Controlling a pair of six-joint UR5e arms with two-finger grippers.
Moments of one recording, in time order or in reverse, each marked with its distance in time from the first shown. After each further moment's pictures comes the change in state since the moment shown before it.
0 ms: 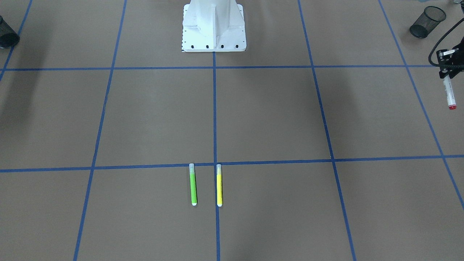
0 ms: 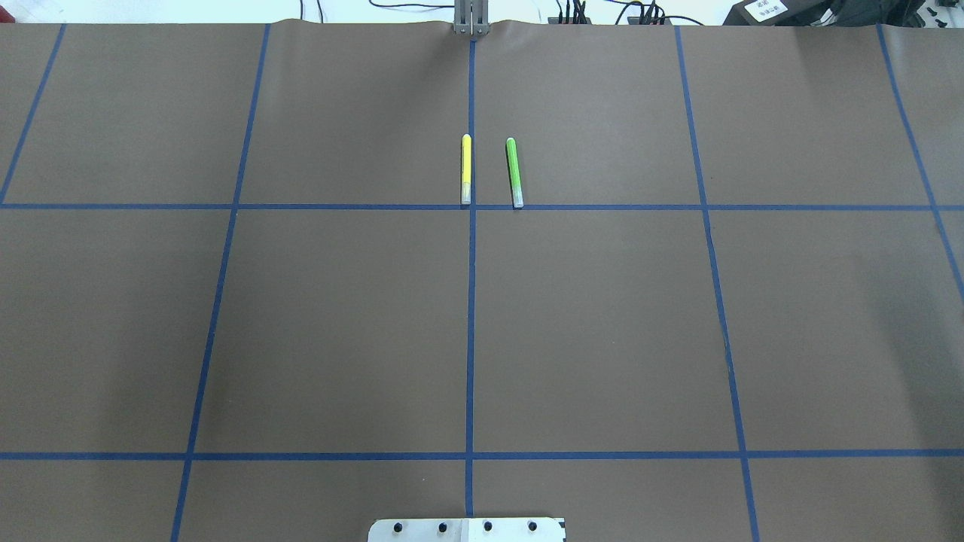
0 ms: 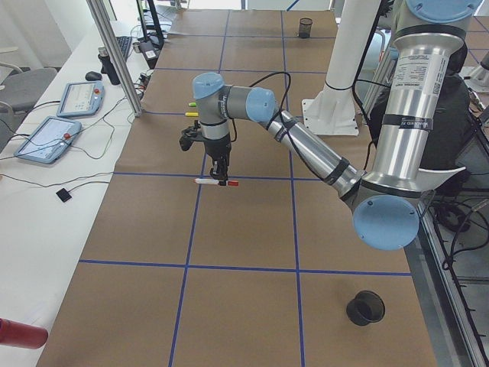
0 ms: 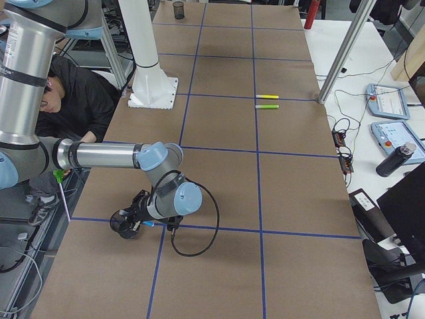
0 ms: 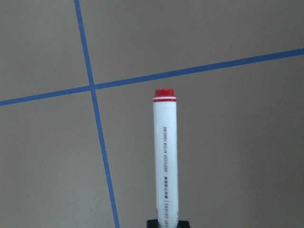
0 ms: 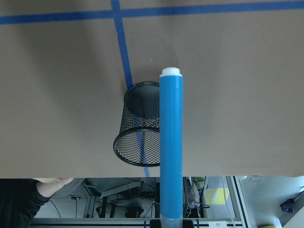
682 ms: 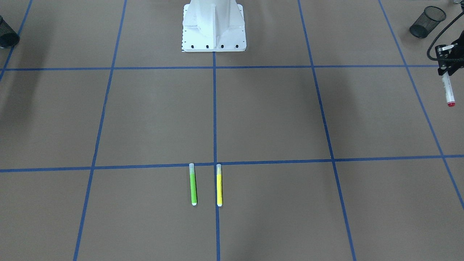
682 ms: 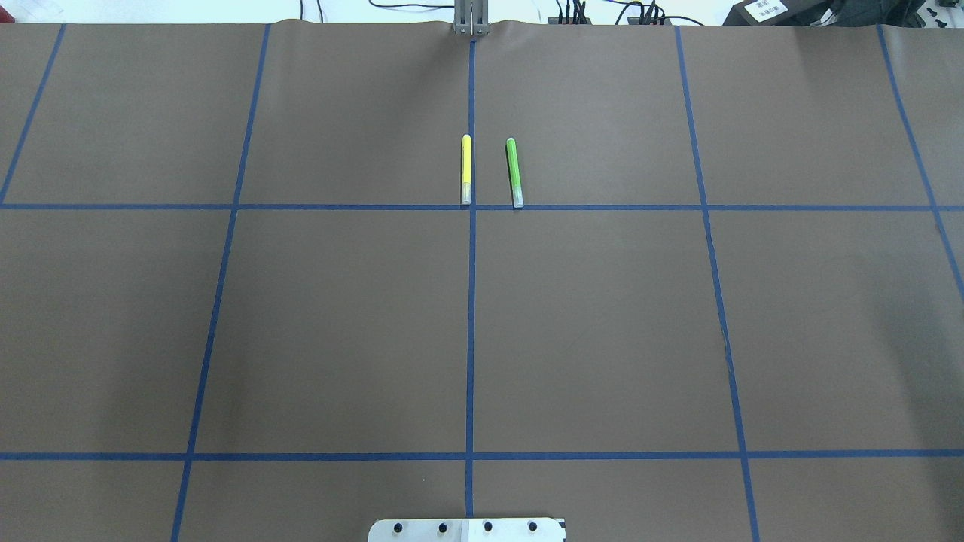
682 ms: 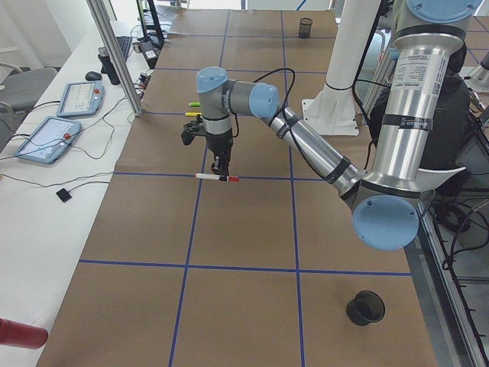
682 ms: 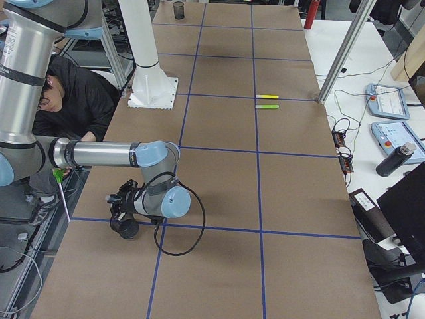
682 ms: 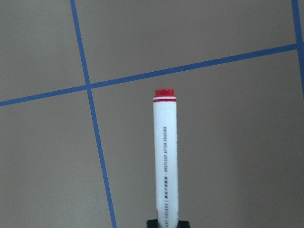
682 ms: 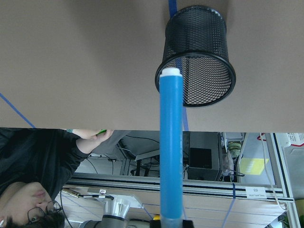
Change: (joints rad) left arm 0.001 -0.002 -0.032 0.003 -0.001 -0.003; right arm -0.001 -0.014 -0.006 -0.206 0.030 -0.115
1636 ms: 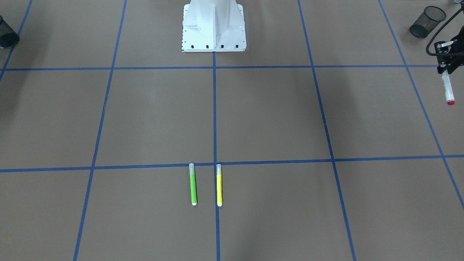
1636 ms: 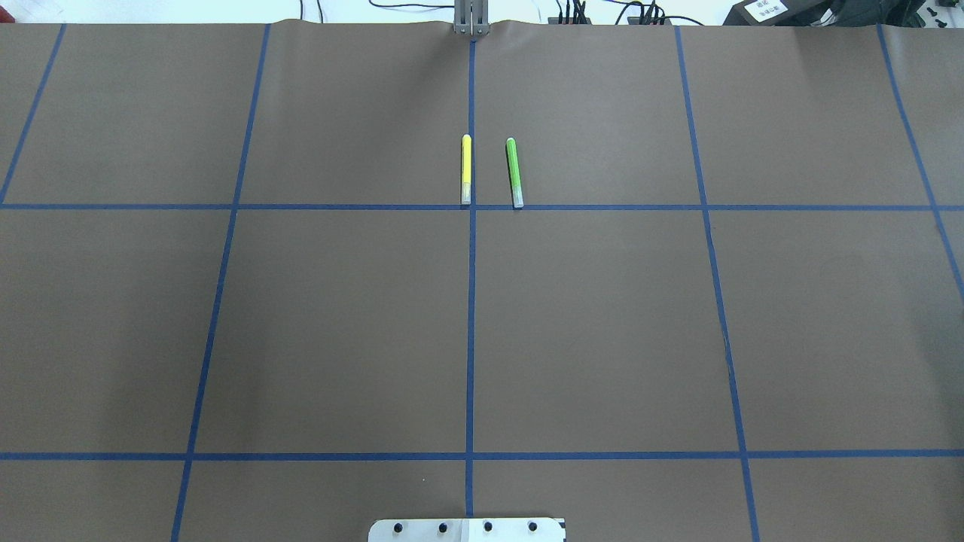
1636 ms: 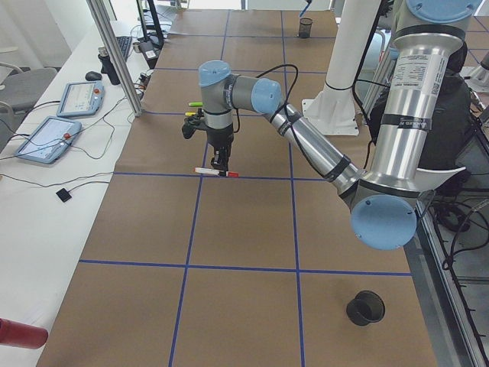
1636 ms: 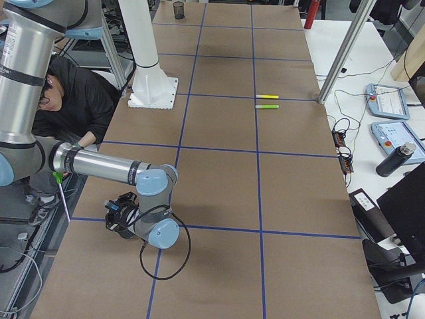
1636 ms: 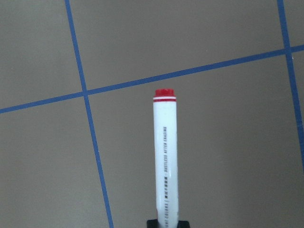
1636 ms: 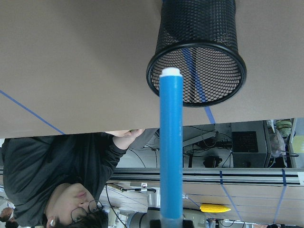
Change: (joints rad) left arm 0.000 -0.009 -0.023 -0.001 0.002 -0.002; right arm -0.002 -0.001 -0.186 -0.014 0.107 -0.014
